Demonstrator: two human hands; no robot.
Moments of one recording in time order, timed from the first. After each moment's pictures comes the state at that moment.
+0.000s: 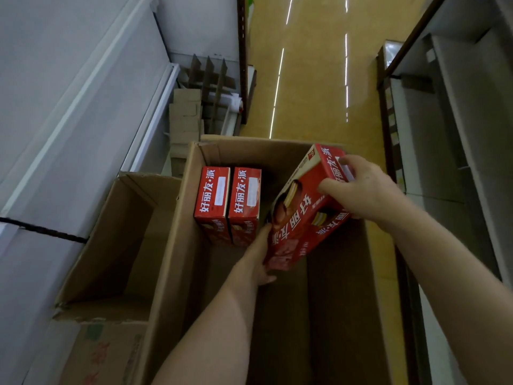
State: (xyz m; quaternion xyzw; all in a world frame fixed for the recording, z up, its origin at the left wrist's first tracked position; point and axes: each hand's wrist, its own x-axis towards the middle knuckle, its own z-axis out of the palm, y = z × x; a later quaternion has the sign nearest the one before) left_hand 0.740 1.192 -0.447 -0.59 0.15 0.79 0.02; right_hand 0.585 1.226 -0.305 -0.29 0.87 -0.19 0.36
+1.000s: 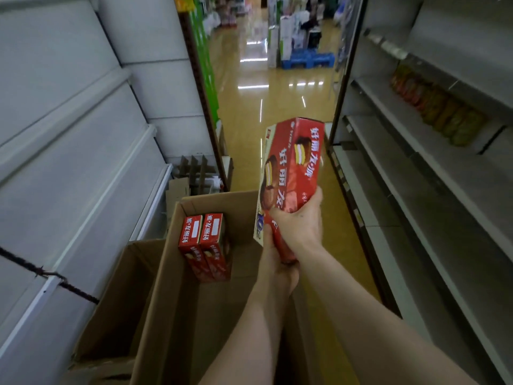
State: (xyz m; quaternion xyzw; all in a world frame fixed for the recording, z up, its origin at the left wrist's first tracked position) left_hand 0.696 1.374 -0.263 -0.36 0.07 0.89 -0.26; right_hand 0.648 1.383 -0.211 -0.16 0.80 -0.55 0.20
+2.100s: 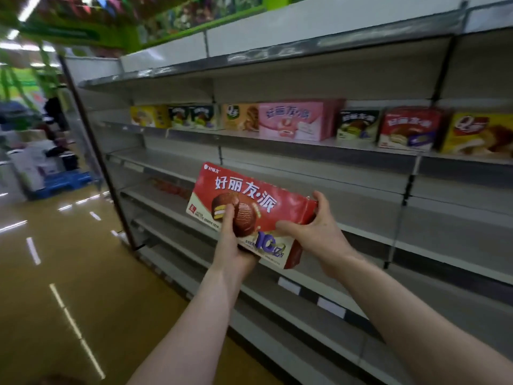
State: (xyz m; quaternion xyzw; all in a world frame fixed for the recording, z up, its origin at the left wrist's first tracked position) left_hand 0.498 1.596 -0.103 -0.06 0.29 0.94 0.14; right_hand 0.557 1.742 -0.051 0.03 0.74 -0.67 -0.04
